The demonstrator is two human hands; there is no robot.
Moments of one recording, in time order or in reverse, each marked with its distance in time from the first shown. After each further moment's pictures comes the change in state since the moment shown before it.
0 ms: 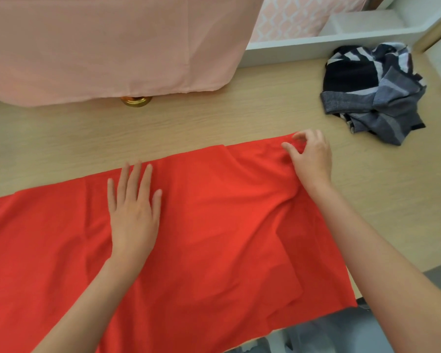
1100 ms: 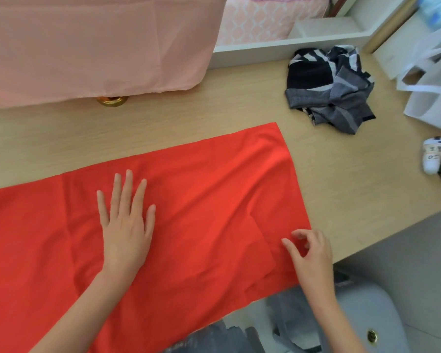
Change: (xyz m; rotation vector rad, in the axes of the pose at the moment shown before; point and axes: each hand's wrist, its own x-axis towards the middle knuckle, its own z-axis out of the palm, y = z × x) left_hand -0.040 0.018 -0.010 0.040 -0.004 0.102; right_hand -0.226 0.042 -0.071 0.096 -0.081 0.286
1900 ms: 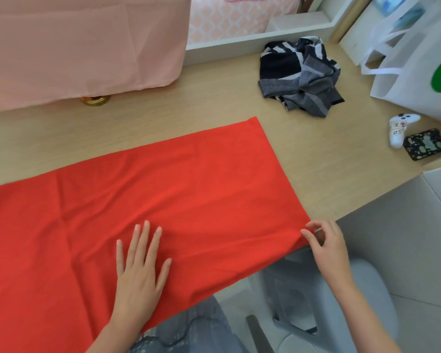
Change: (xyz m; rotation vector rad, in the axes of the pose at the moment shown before) left_hand -0.116 0.022 -0.002 -0.107 -0.226 0.130; right_hand -0.018 0.062 -0.052 0.066 -0.011 0.018
